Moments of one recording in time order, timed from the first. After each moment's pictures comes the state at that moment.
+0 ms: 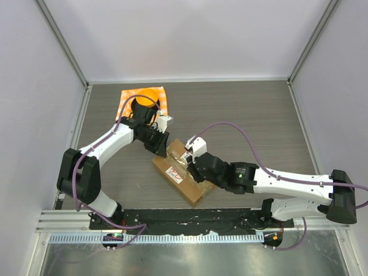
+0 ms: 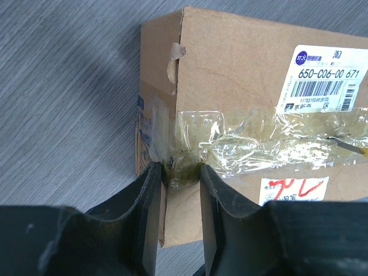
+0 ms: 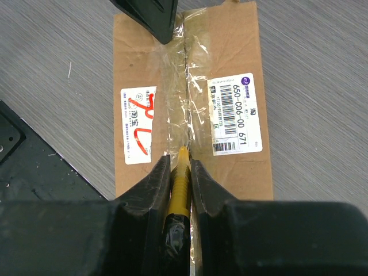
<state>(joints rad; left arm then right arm) -0.40 1.57 1.11 -0.71 0.46 0.12 1.25 1.17 0.88 -0.35 0.41 0.38</state>
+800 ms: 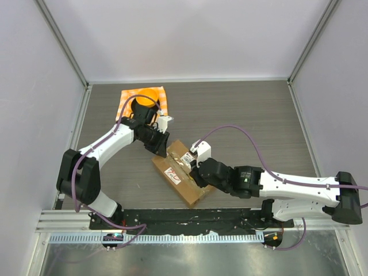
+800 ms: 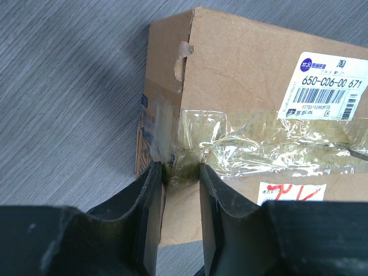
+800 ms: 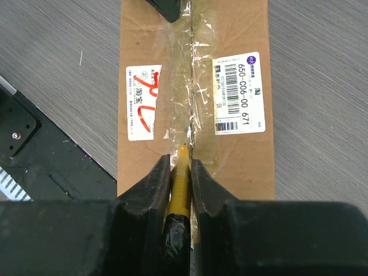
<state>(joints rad) -0.41 1.56 1.11 -0.71 0.44 0.12 1.30 1.10 0.85 -0.40 0.42 0.47</state>
